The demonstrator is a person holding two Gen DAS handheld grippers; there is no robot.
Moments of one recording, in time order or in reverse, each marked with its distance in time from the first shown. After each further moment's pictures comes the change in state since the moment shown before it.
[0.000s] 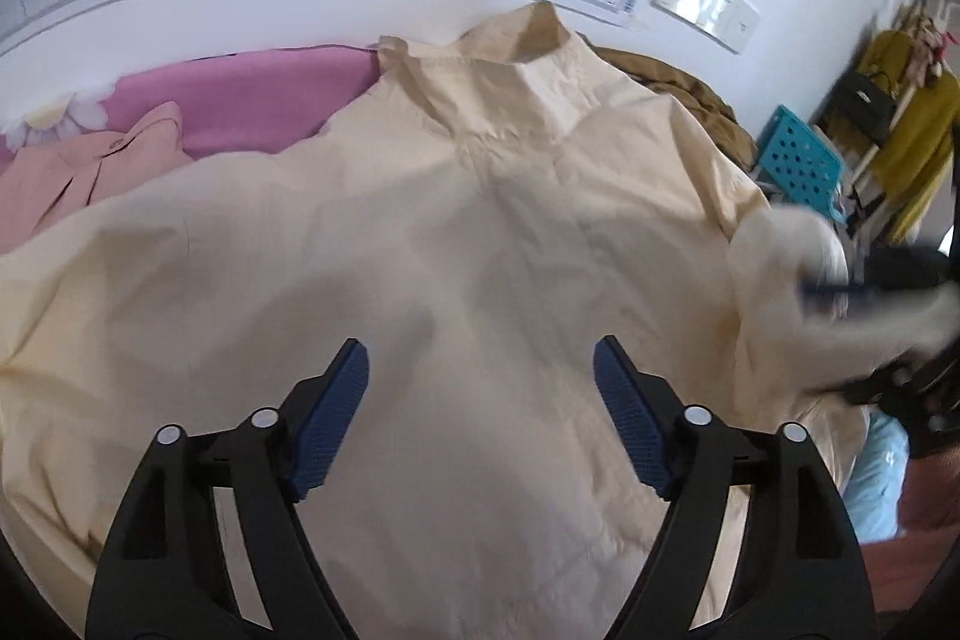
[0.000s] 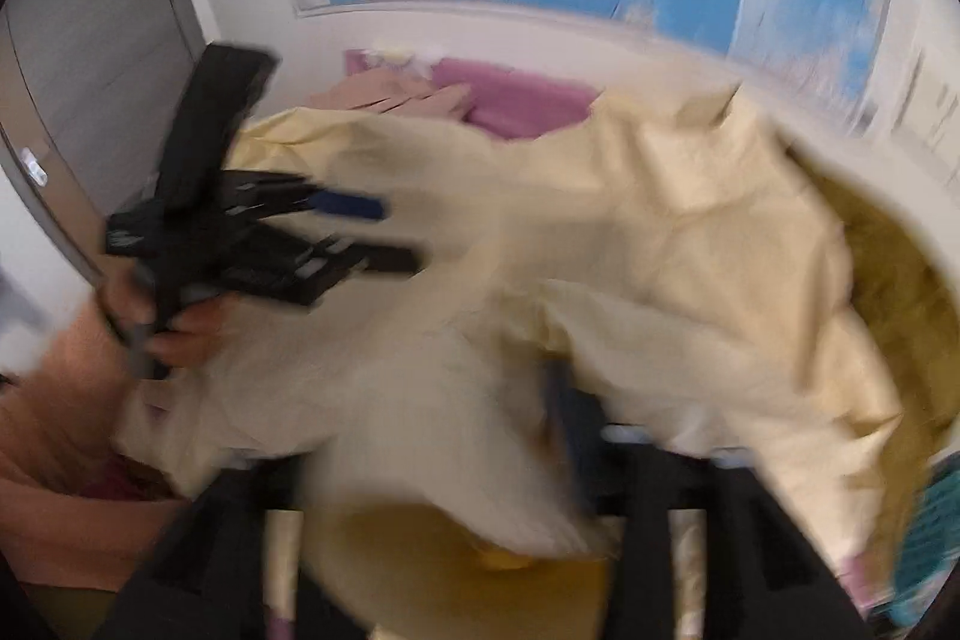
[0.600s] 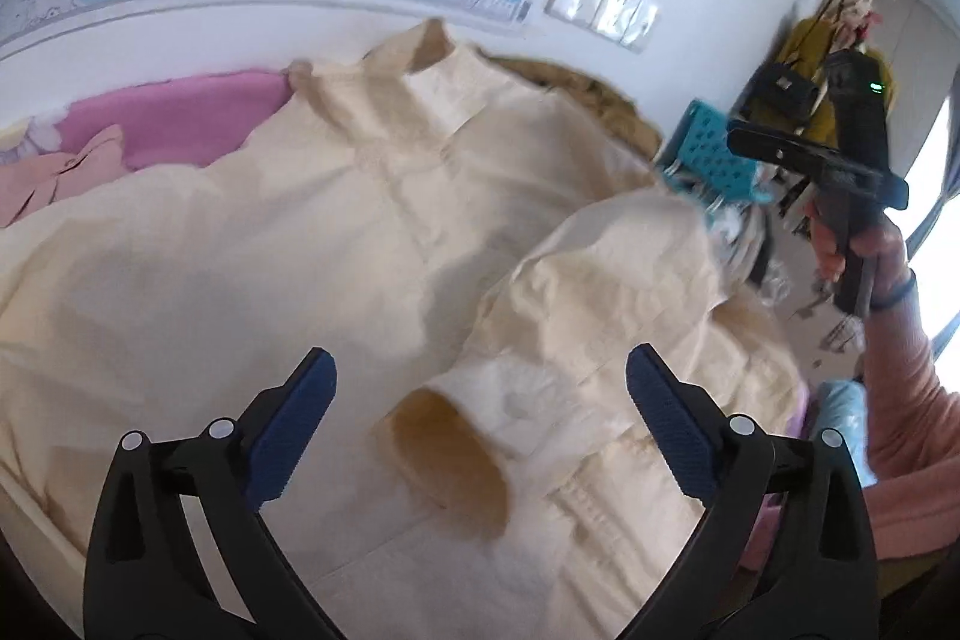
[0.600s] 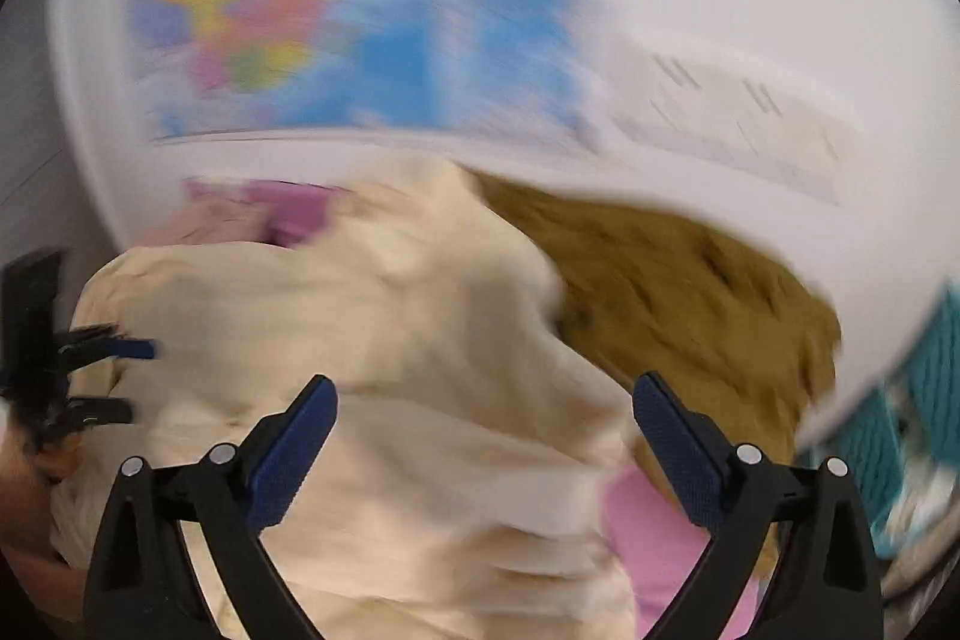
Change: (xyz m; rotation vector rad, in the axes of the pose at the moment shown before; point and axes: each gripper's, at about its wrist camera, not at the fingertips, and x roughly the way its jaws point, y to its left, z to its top) left arm -0.026 -0.031 -0.019 0.065 -0.020 -0.141; right arm -0.058 -0.163 -0.040 0.337 -0.153 -0.203
